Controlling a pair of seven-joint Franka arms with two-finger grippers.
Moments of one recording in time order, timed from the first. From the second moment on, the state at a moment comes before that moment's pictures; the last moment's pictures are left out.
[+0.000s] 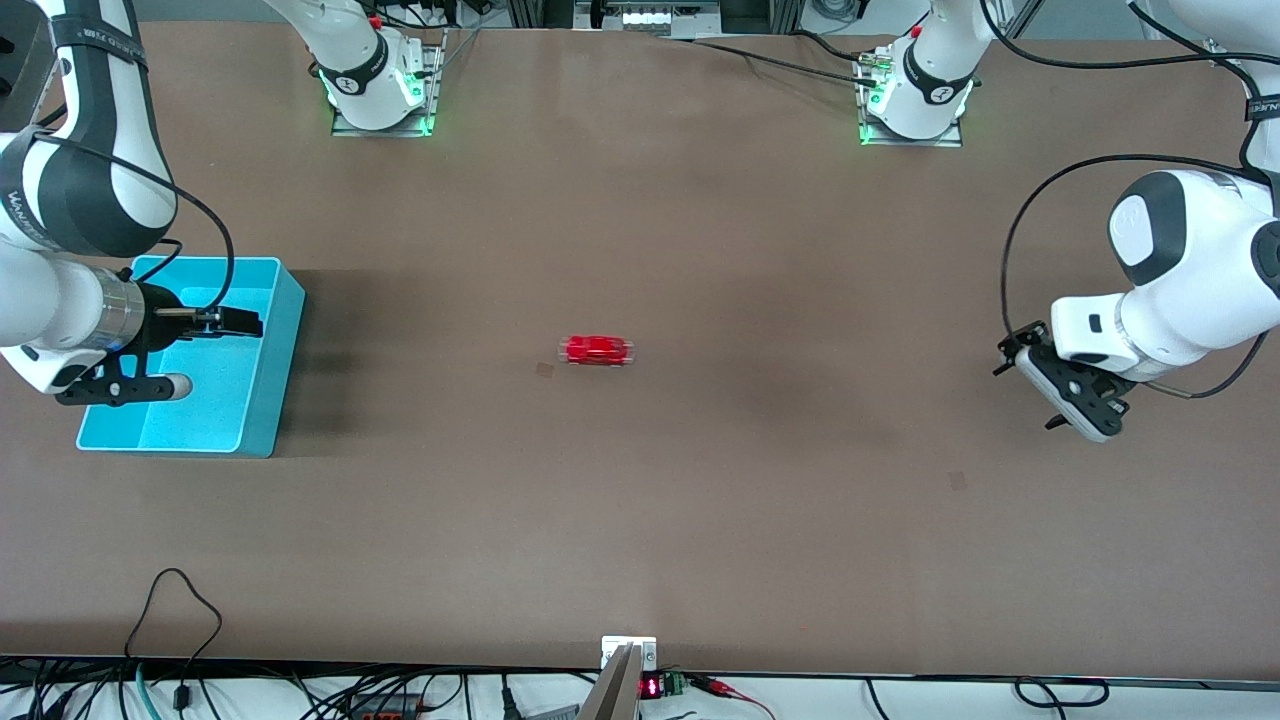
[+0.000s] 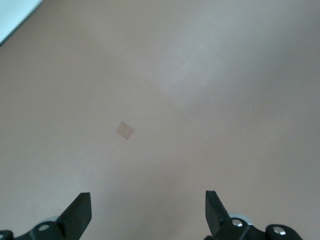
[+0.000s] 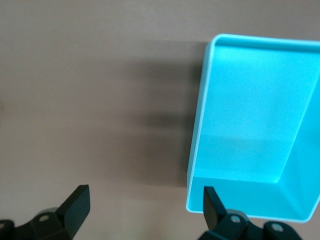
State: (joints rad) left arm 0.25 0.28 -0.26 -1.83 -0.04 2.20 0.73; right arm 0.00 0.32 -0.01 -1.58 0.02 1.66 -0.12
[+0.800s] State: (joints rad) left arm 0.11 0.22 -0.10 -1.57 -0.04 1.85 -0.01; right arm -0.15 0.15 0.14 -2.11 -0.01 2.03 -0.82
